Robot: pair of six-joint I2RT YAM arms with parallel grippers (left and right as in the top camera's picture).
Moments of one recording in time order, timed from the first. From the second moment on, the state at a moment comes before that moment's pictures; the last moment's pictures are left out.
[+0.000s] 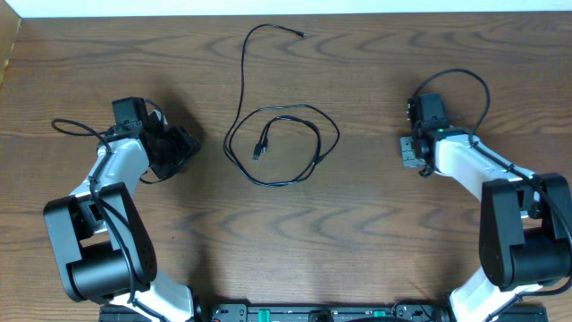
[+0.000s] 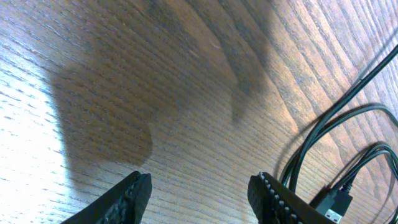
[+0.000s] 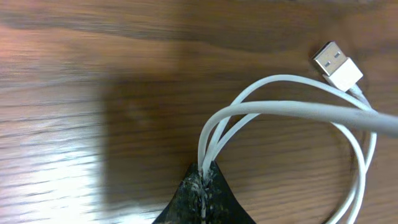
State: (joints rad) left arm 0.26 1.78 1.01 -0.48 0.36 -0.44; right arm 0.14 1.82 0.98 -0.39 0.27 0.06
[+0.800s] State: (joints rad) left arm 0.26 1.78 1.01 -0.48 0.36 -0.44; right arm -0.38 1.80 0.92 -0.34 0.31 0.24
